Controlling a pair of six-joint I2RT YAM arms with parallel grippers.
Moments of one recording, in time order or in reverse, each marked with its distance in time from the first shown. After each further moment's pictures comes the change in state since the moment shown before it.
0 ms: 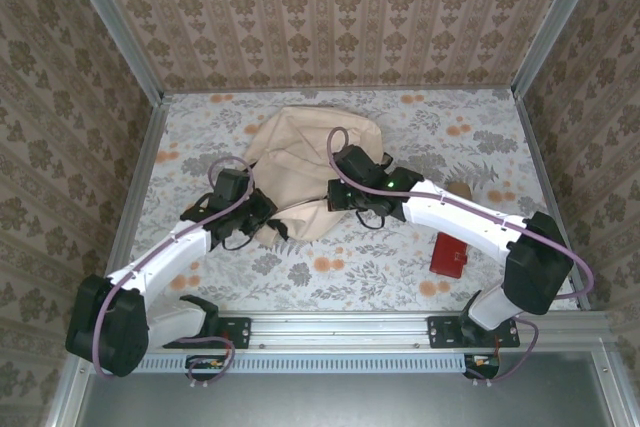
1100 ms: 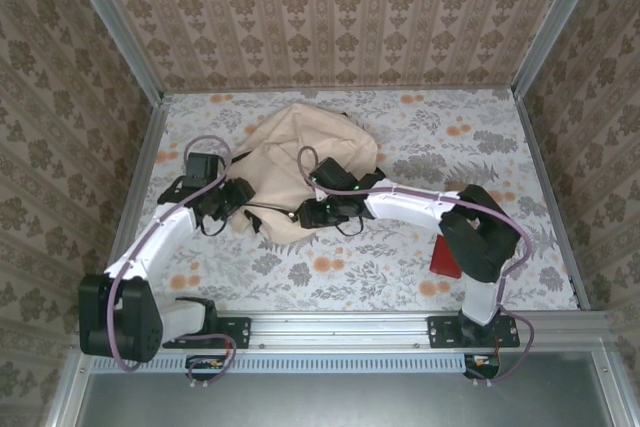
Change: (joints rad) left arm 0.248 0.036 0.152 -0.222 0.003 0.342; right arm 0.024 0.320 0.023 0.187 -0.358 -0.053
